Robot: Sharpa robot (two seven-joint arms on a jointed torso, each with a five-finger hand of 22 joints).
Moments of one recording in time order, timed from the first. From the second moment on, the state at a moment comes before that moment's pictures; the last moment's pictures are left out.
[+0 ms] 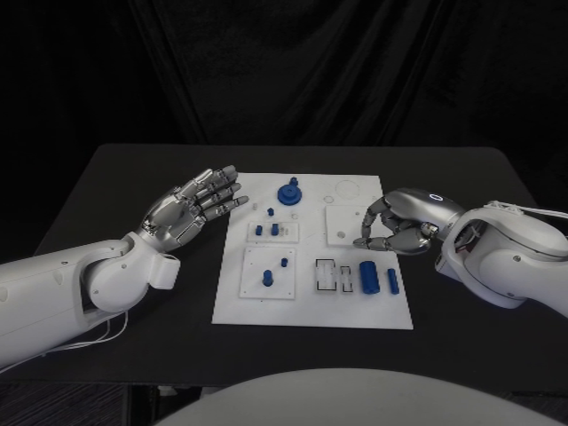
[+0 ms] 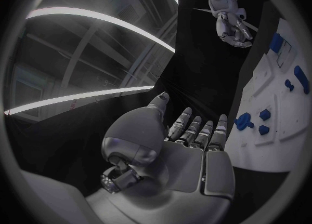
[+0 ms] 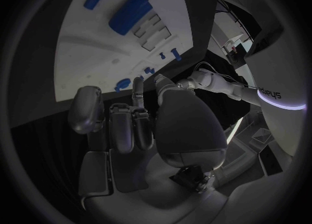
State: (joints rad) left arm 1.10 -0.94 -0.21 1.49 0.09 0.30 0.66; left_hand 1.10 0.29 -0.06 -0.04 0.35 0.34 0.15 0.09 0.05 0.04 0.16 0.26 0.04 0.03 0.23 0.12 0.02 0.11 0.11 0.28 0.07 0.22; right arm 1.25 -1.14 -0.25 1.89 -1.46 -0.38 -0.19; right_hand 1.25 -0.08 0.12 0.29 0.23 0.93 0.06 0.50 0.47 1.46 0.00 1.57 1.31 1.46 -0.06 1.48 1.30 0.10 1.43 0.05 1.13 1.31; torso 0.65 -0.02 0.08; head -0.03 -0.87
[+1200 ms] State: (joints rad) left arm 1.10 -0.94 -0.21 1.48 0.09 0.31 0.64; left_hand 1.09 0.29 -0.06 -0.04 0.36 0.35 0.15 0.09 0.05 0.04 0.16 0.27 0.04 0.03 0.23 0.12 0.02 0.11 0.11 0.28 0.07 0.22; right arm 1.16 -1.12 -0.25 1.90 -1.54 -0.22 -0.56; right_hand 0.90 -0.15 0.15 0.30 0.16 0.92 0.02 0.66 0.66 1.46 -0.04 1.57 1.31 1.47 -0.10 1.57 1.31 0.07 1.47 0.01 1.35 1.31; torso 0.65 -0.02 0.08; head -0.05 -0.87
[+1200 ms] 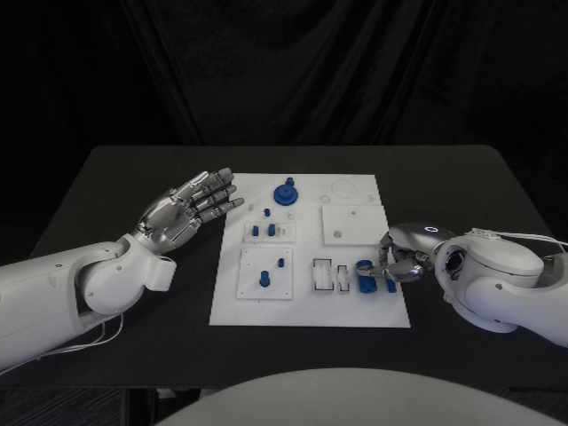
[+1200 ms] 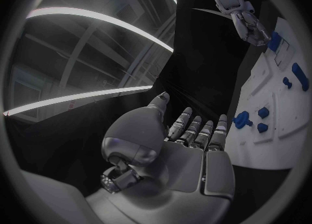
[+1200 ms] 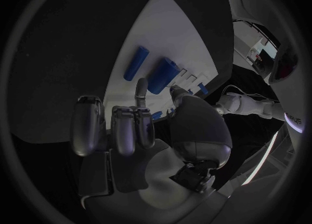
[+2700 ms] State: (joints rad) left arm 1.10 -0.93 -0.21 1.47 0.09 0.33 0.59; left_hand 1.09 0.29 -0.05 -0.05 0.36 0.35 0.15 0.09 0.05 0.05 0.16 0.27 0.04 0.03 0.24 0.12 0.02 0.11 0.11 0.28 0.07 0.22; right arm 1.10 -1.05 -0.25 1.85 -1.42 -0.31 -0.50; right_hand 1.16 -0.19 0.22 0.31 0.86 0.89 0.03 0.62 0.70 1.46 -0.05 1.57 1.31 1.47 -0.11 1.56 1.31 0.05 1.47 0.01 1.38 1.31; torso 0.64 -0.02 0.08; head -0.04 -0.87
